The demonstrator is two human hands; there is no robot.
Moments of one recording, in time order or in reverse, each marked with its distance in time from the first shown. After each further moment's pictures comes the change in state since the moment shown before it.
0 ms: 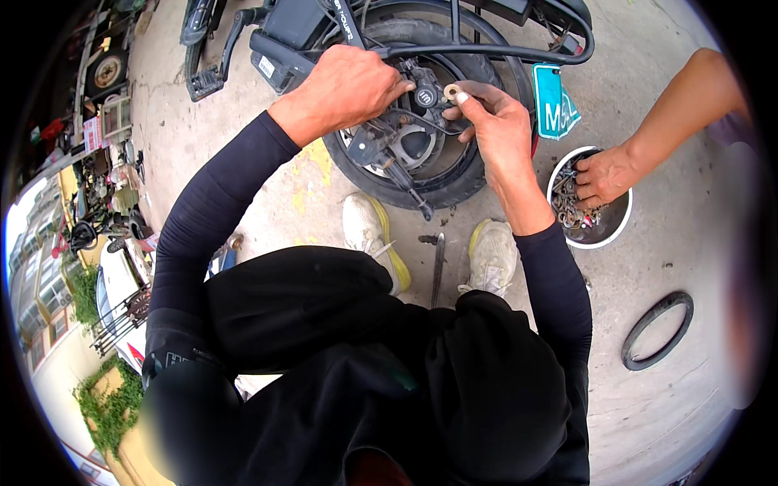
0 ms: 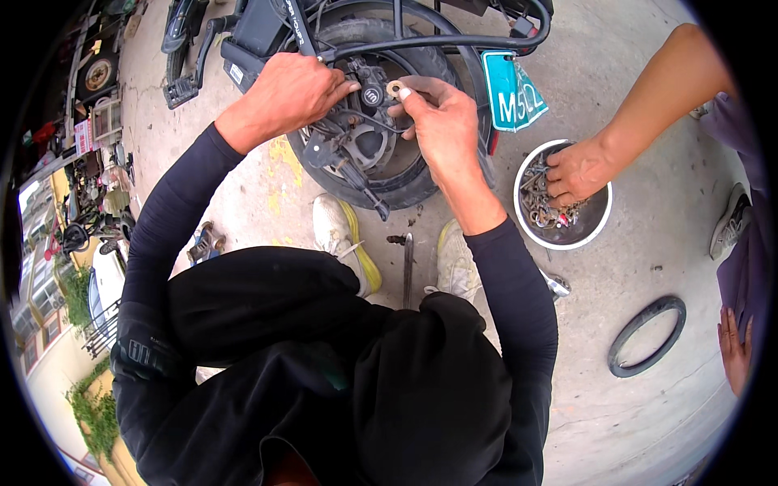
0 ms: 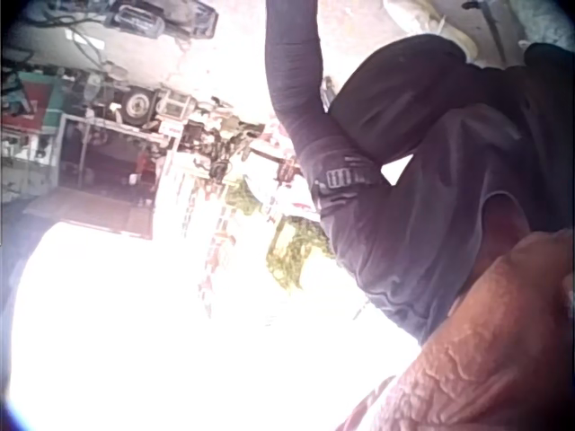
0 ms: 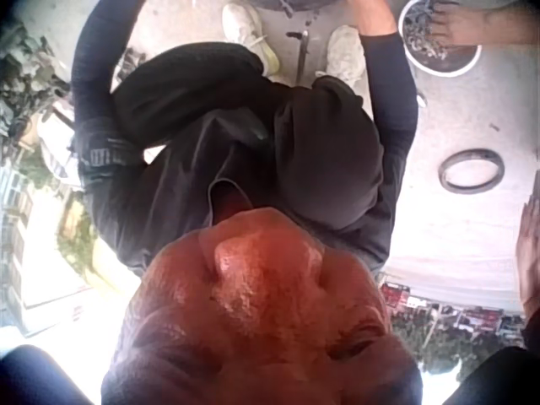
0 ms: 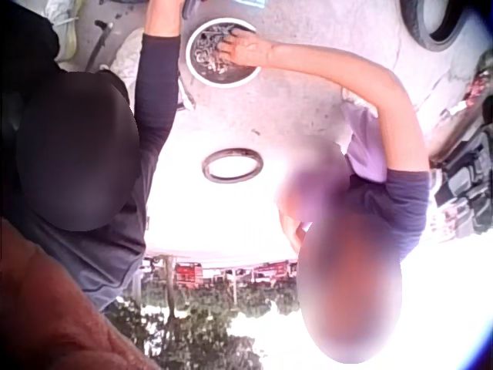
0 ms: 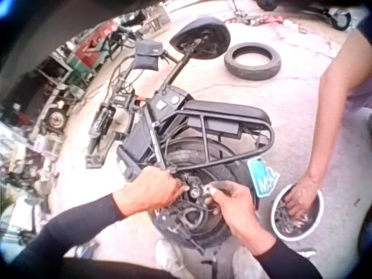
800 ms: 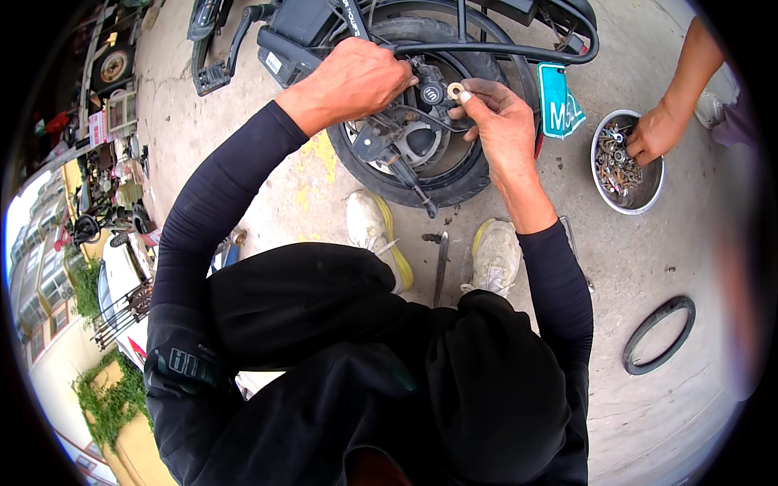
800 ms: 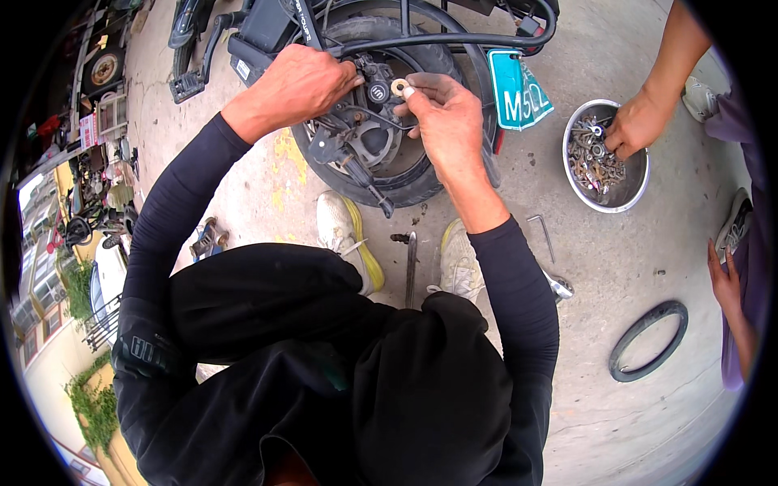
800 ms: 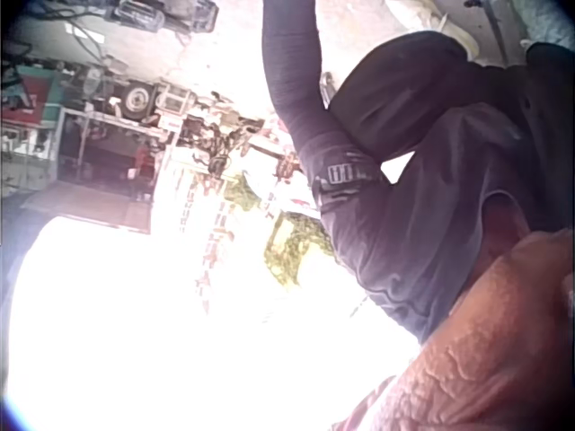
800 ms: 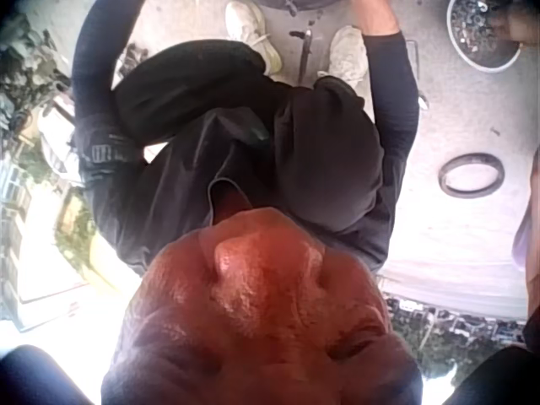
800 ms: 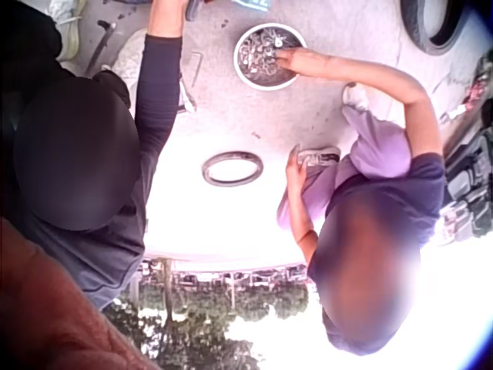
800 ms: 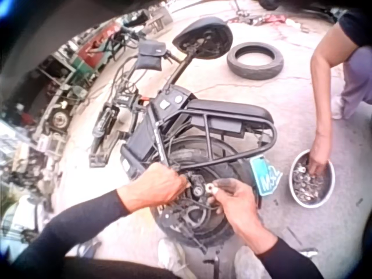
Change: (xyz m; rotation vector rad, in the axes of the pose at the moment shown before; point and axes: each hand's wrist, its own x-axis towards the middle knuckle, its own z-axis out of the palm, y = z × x) left_hand 0.002 -0.006 0.004 0.035 -0.007 0.072; right_hand -0.003 -0.003 0.004 -0.006 0.015 -0.018
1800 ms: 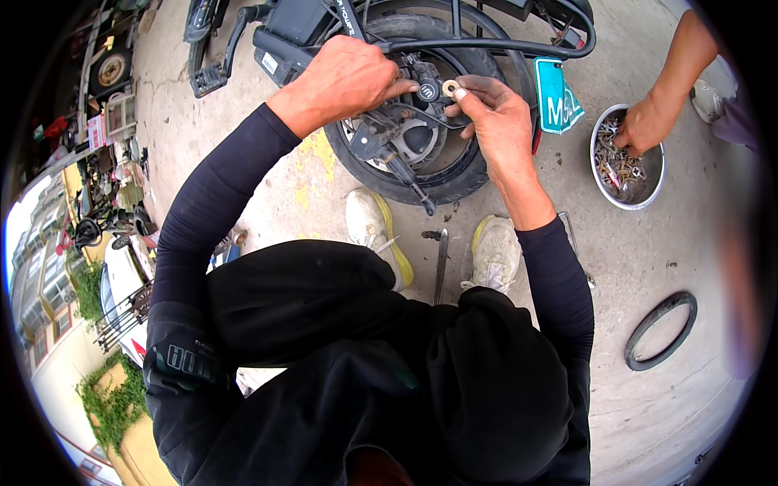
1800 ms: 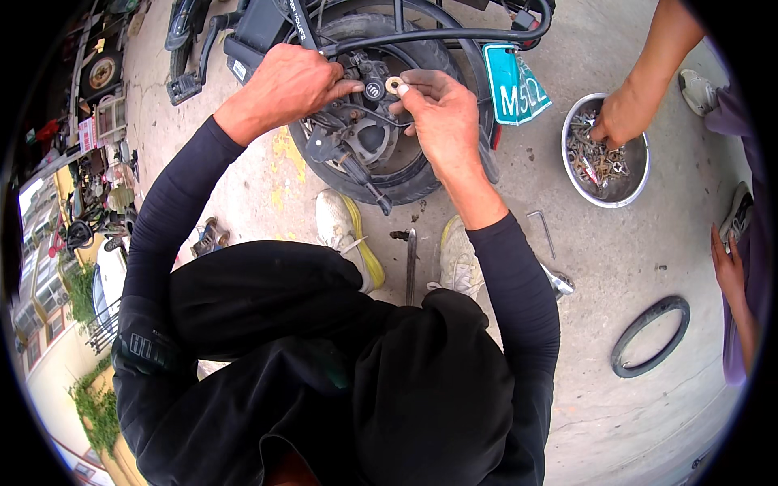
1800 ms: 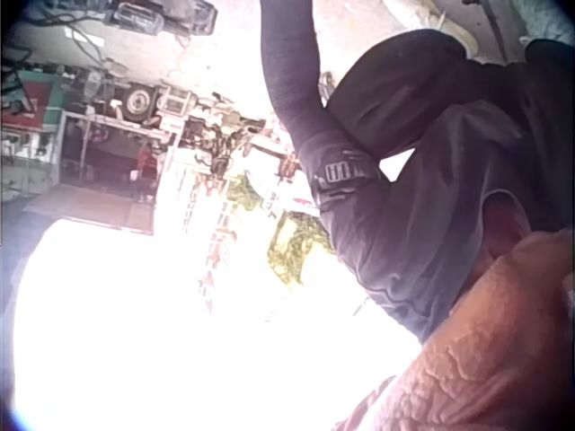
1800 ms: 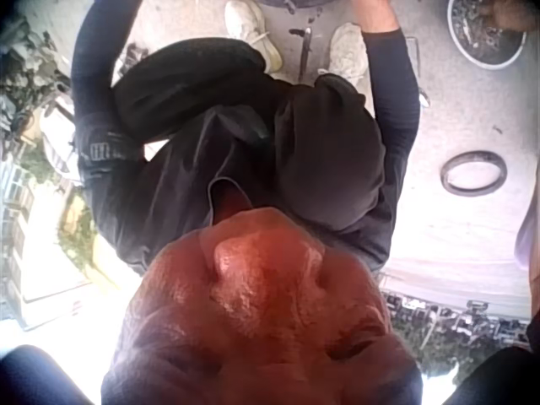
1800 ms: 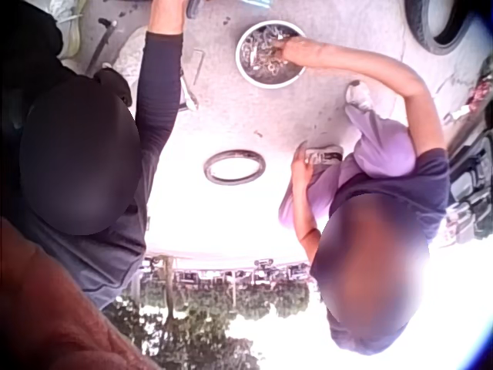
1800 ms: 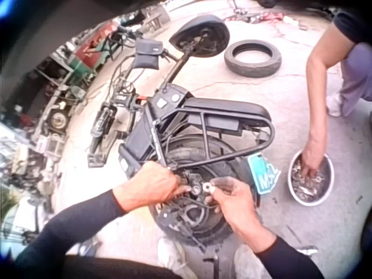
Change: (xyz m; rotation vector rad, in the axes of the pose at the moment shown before) left_hand -0.002 -0.001 -0.004 -0.004 0.002 -0.010; right_hand 0.000 0.000 -0.001 -0.020 -0.023 -0.006
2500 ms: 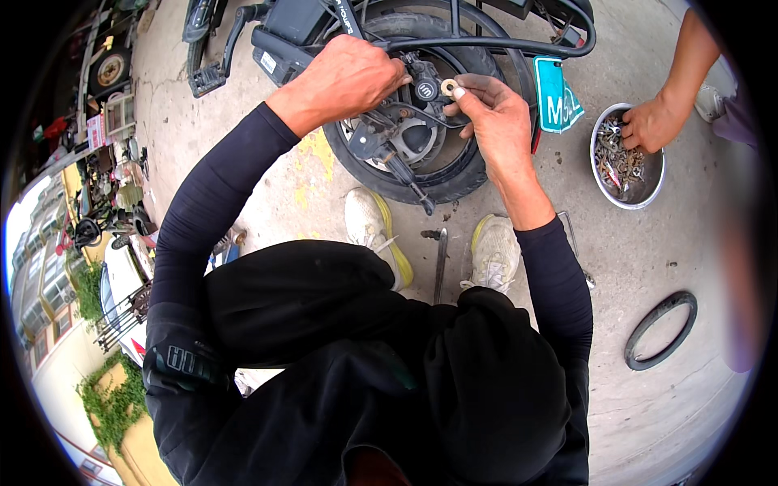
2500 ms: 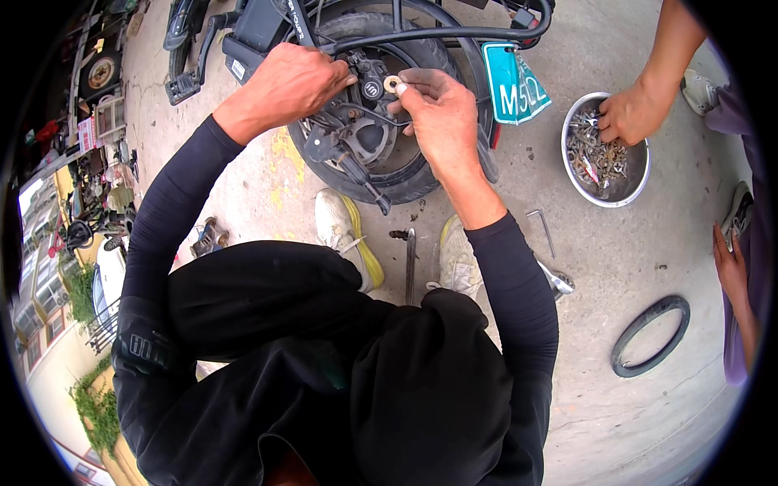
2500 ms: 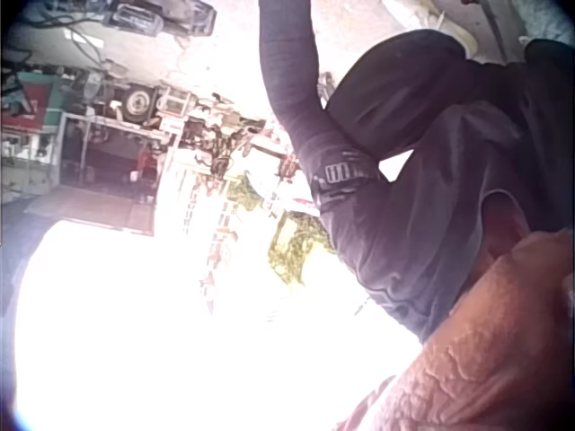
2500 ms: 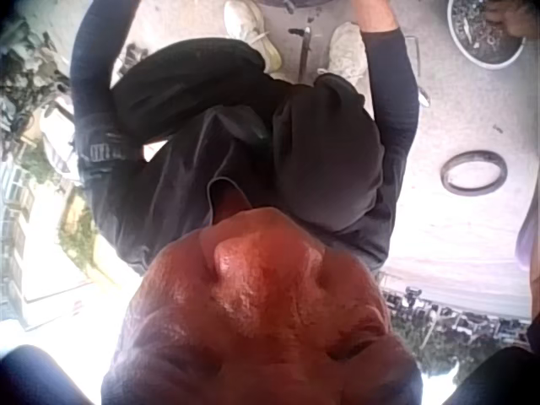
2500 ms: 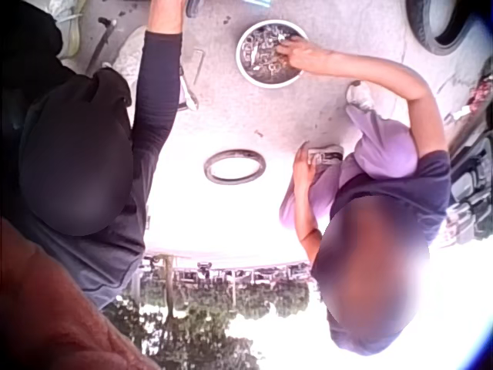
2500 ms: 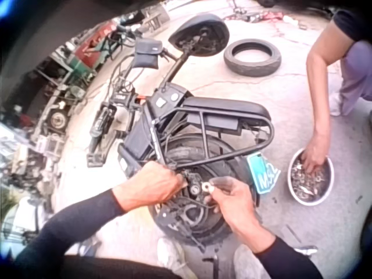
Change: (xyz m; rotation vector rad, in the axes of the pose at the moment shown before) left_hand 0.000 -0.003 0.009 -0.018 0.058 0.032; right_hand 0.000 -0.001 0.001 -0.005 0.000 0.004
